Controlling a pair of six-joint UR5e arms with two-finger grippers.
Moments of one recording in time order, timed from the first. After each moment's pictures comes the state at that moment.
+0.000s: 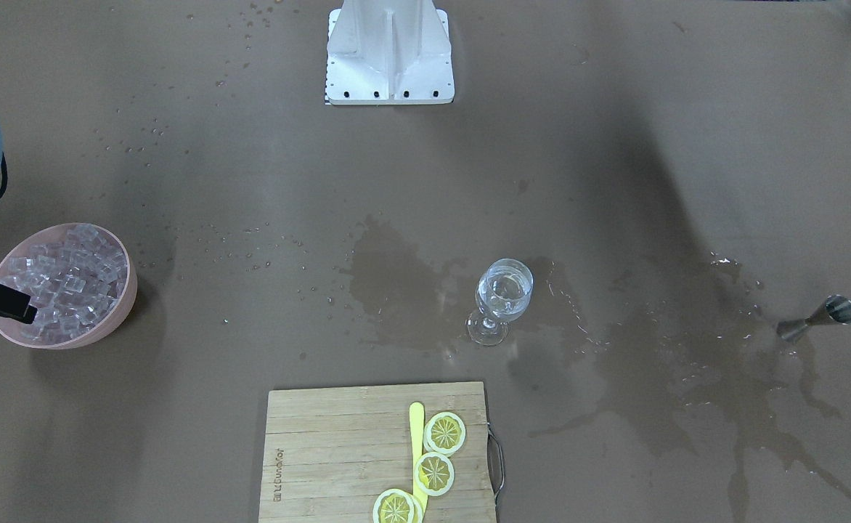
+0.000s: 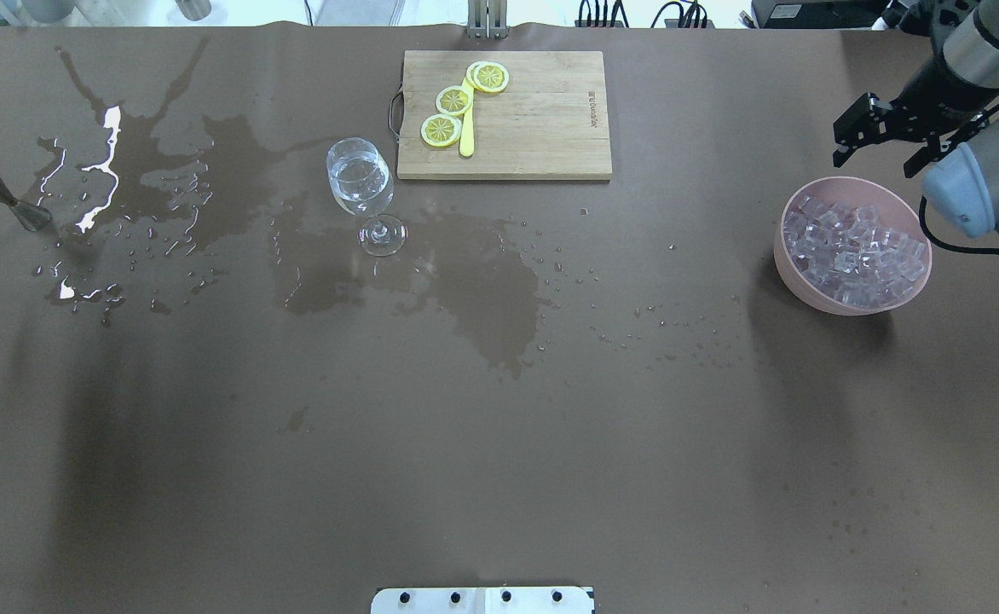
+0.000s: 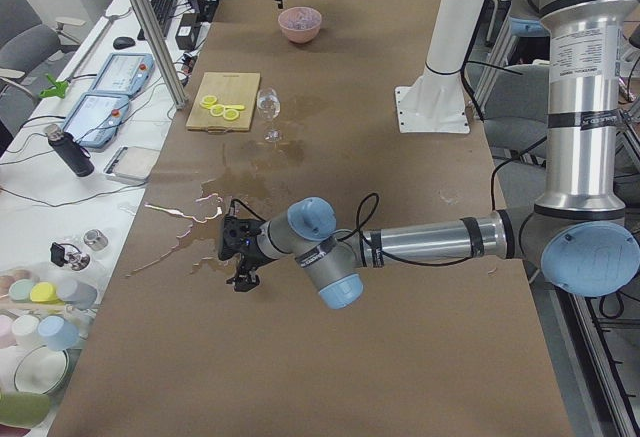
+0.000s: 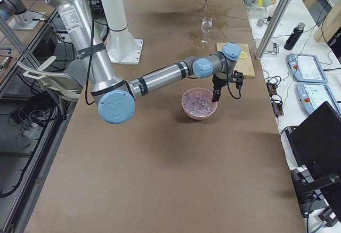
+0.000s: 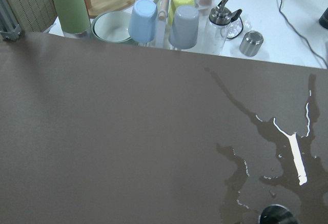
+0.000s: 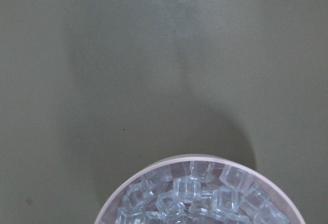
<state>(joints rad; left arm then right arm) -1.41 -1.49 -1.46 -2.77 -2.04 -0.90 1.16 -1.19 1.56 -1.58 2.32 0.68</state>
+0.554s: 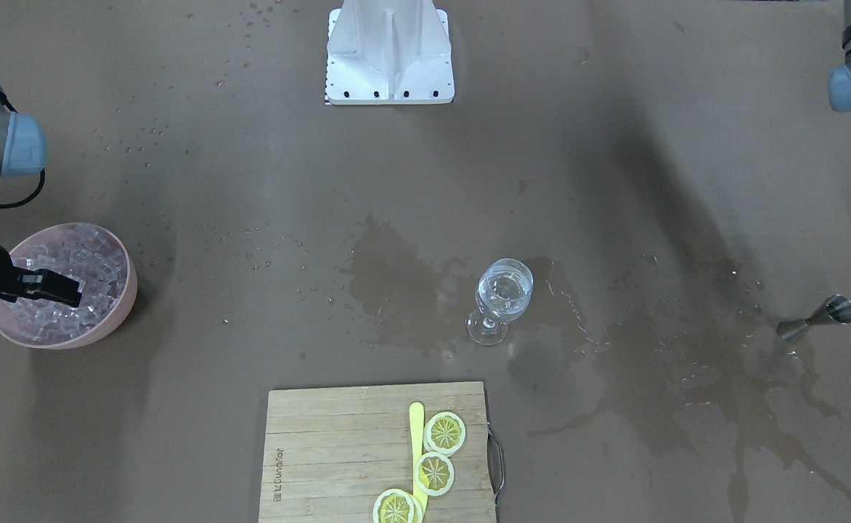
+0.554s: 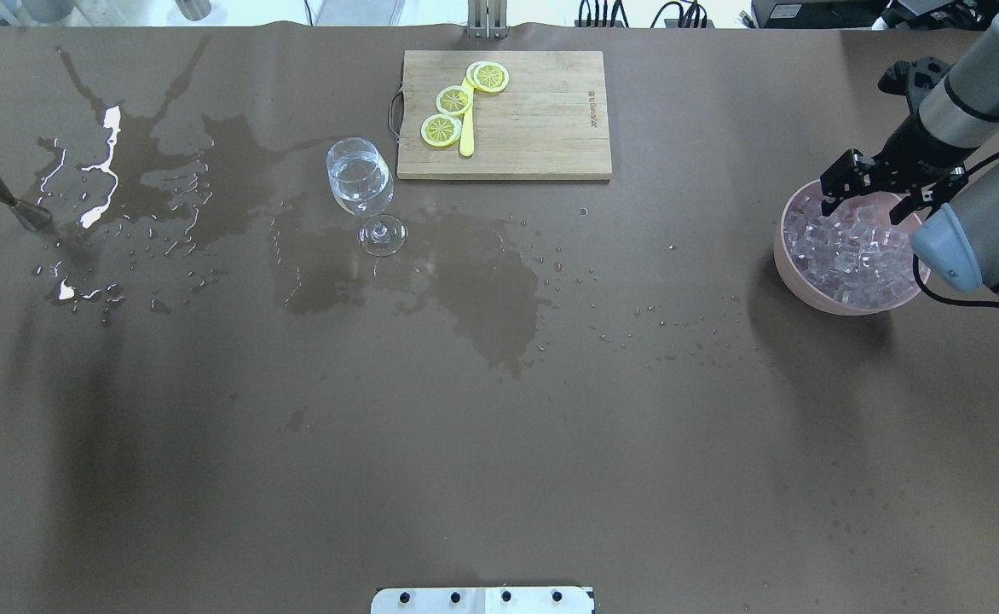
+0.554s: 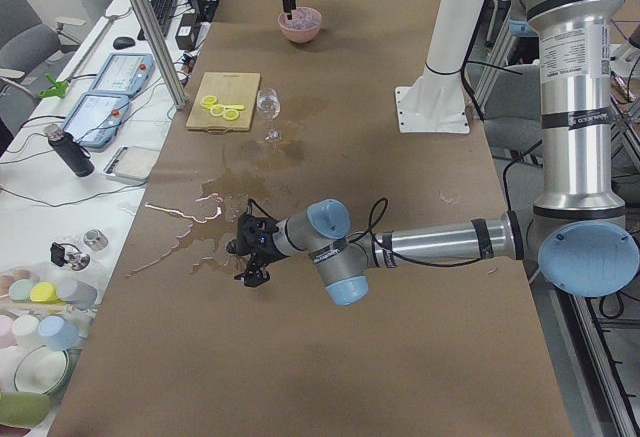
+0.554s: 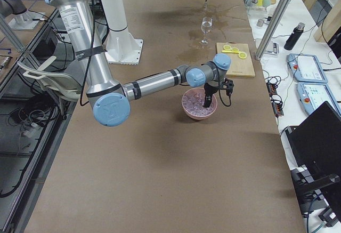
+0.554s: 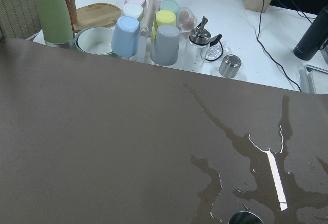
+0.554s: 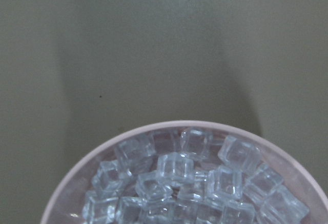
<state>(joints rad) -1.24 -1.44 -1.46 -2.90 -1.79 -1.01 1.08 -1.28 1.55 -1.46 2.32 0.73</state>
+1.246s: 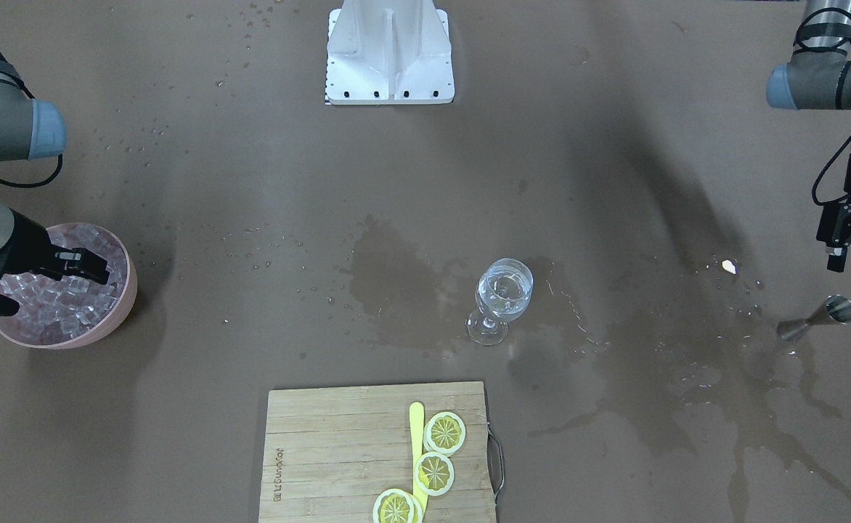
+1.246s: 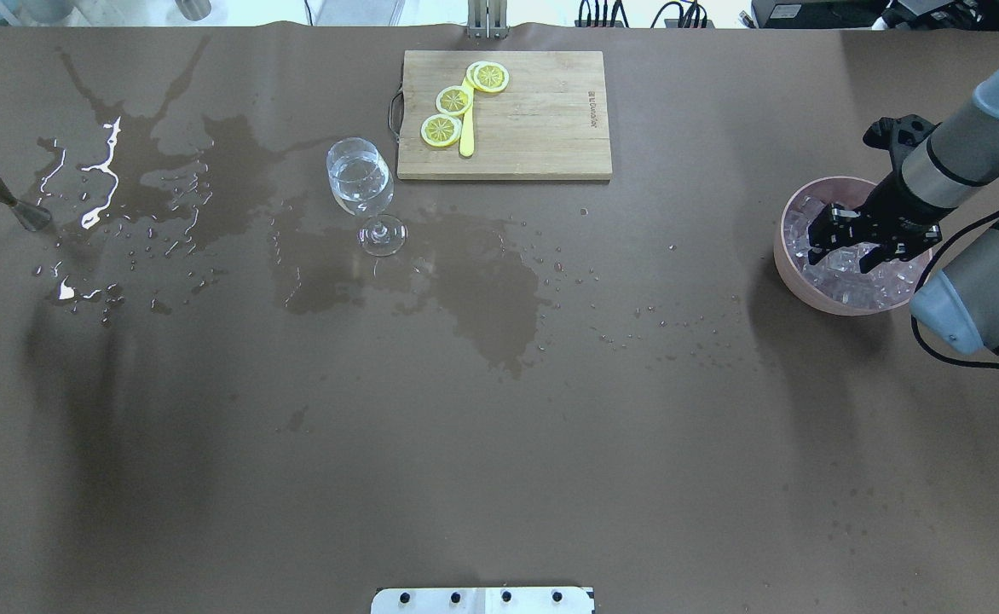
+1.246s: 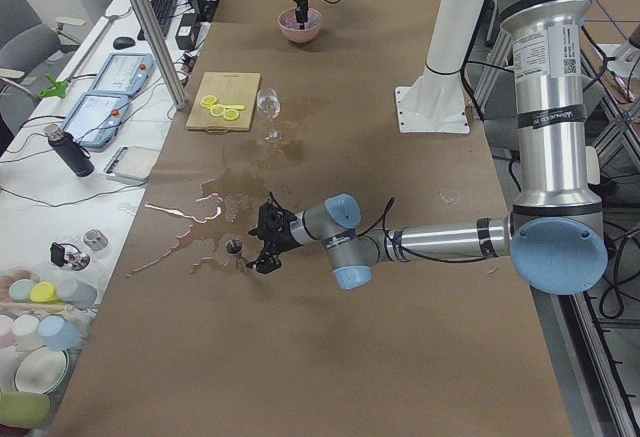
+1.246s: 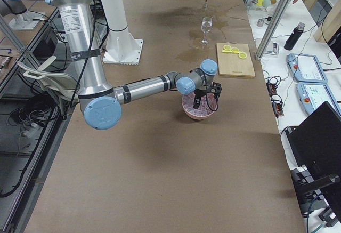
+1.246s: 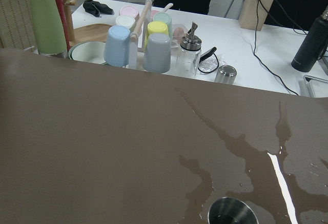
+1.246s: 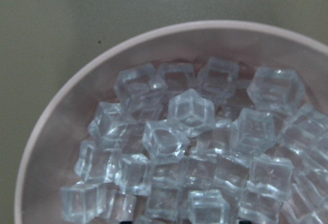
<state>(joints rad) -0.98 -1.42 -1.46 -2.94 -1.47 -1.03 1.00 -1.36 1.60 -1.34 2.31 0.87</state>
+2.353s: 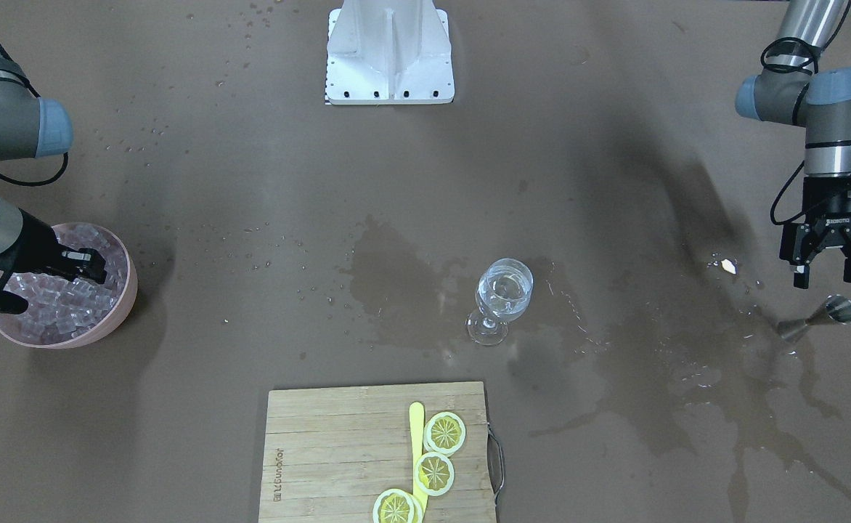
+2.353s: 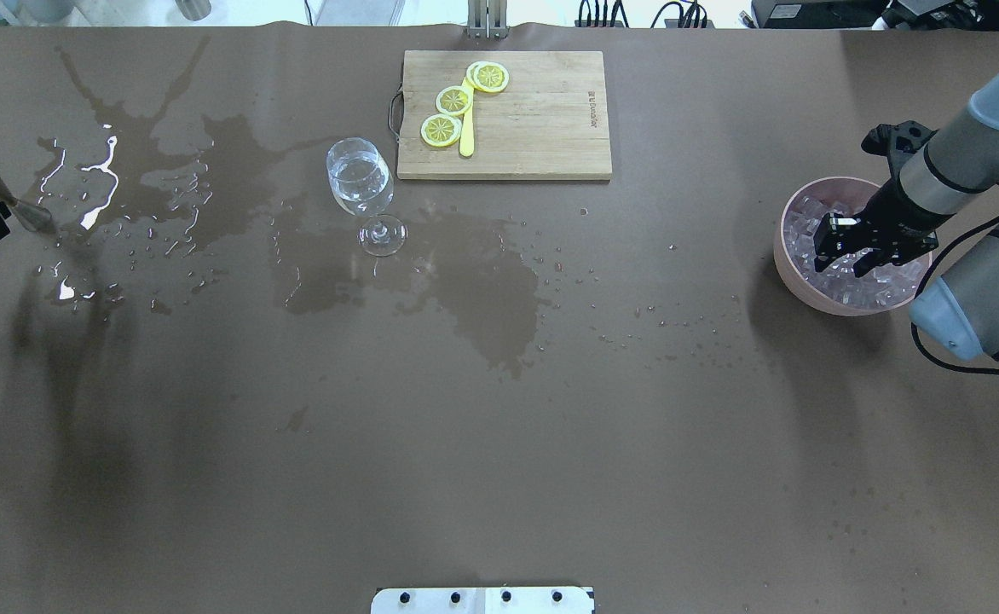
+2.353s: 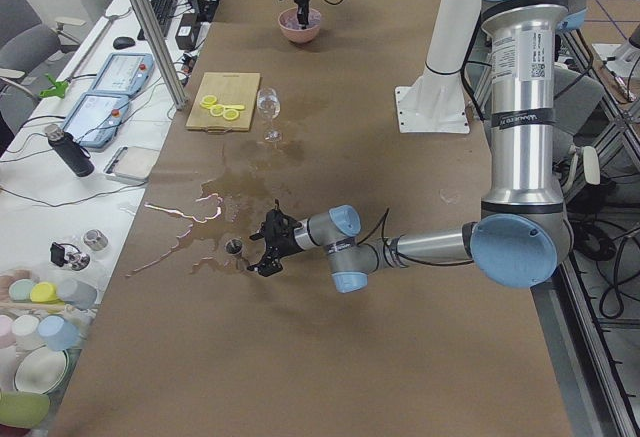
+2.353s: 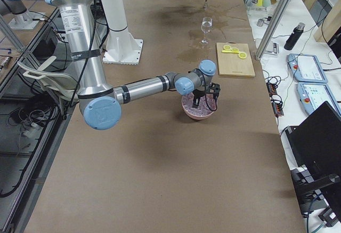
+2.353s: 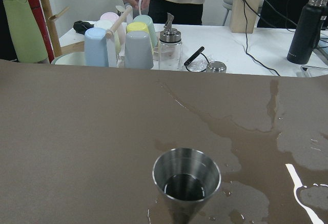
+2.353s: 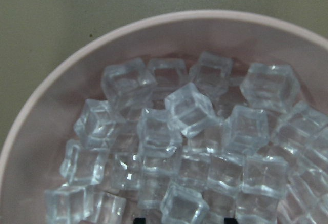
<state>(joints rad) -0.83 -1.50 -1.29 -3.05 -1.23 -1.07 1.00 -1.36 1.60 -1.34 2.29 0.85</state>
